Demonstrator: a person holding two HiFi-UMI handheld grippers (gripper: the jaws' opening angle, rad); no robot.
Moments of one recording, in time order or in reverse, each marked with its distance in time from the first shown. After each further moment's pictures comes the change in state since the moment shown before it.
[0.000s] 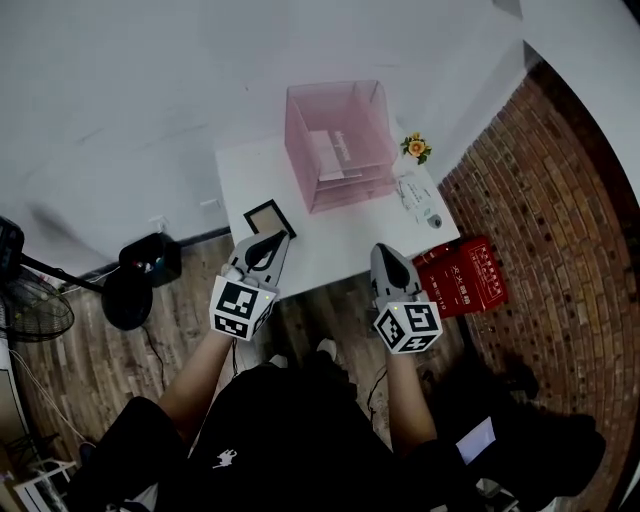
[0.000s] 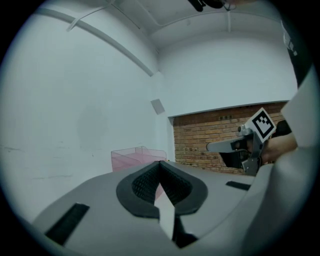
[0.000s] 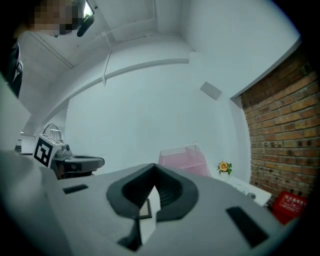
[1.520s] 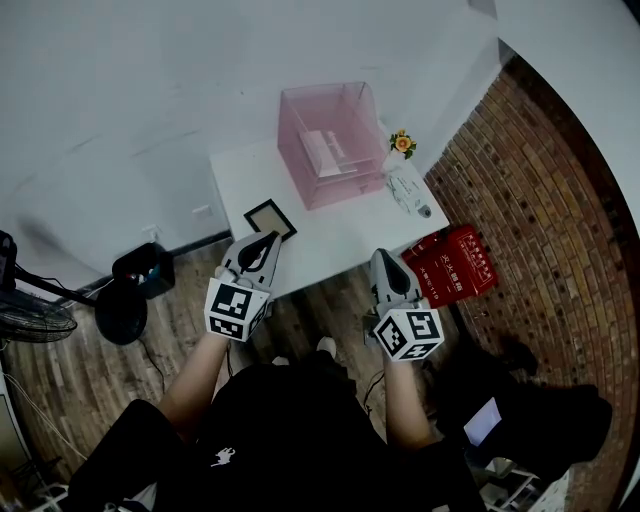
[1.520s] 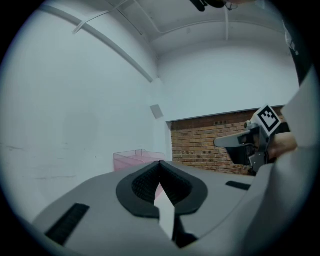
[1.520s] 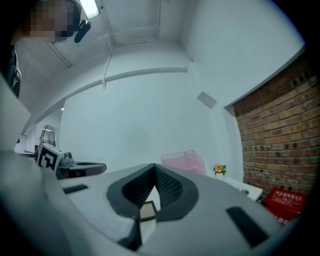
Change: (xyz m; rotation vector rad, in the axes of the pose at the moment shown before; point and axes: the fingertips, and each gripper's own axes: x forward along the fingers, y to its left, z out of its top) left arm -0.050 0.018 -0.001 -0.006 -0.050 -0.042; right arm -0.041 0.056 0.011 0.002 -0.055 -0.092
